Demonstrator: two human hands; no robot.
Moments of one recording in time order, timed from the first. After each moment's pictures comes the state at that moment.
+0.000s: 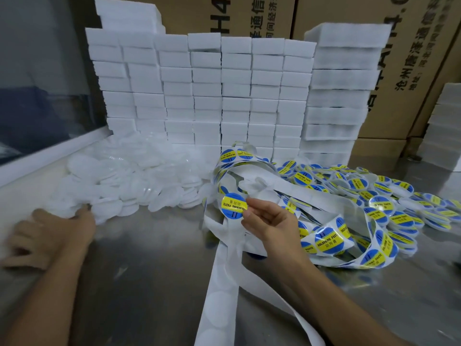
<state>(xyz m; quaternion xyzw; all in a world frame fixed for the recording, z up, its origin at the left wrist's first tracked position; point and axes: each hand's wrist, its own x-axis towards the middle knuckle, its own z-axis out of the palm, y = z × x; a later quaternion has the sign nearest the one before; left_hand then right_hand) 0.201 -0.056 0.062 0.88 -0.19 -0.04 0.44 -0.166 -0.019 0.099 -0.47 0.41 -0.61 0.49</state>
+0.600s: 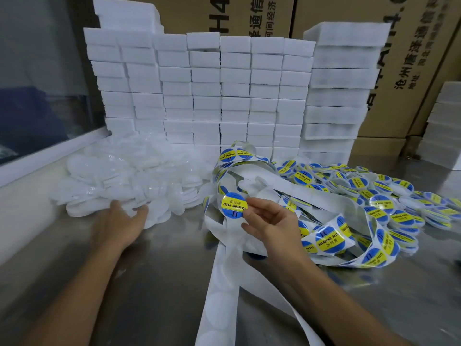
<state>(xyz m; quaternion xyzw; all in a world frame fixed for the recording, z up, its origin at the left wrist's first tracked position) 0.136 -0.074 0.064 0.81 -0.46 -0.10 0.35 -0.166 -0.020 0.099 -0.48 0.41 -0.61 0.49</state>
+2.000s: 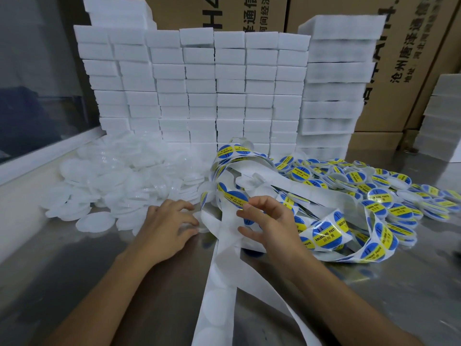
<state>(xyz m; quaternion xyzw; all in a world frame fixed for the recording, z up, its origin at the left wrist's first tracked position) 0.058 -0.049 0.080 0.57 -0.79 0.05 0.24 -0.169 -0.023 0.102 -0.47 0.42 -0.57 0.53</state>
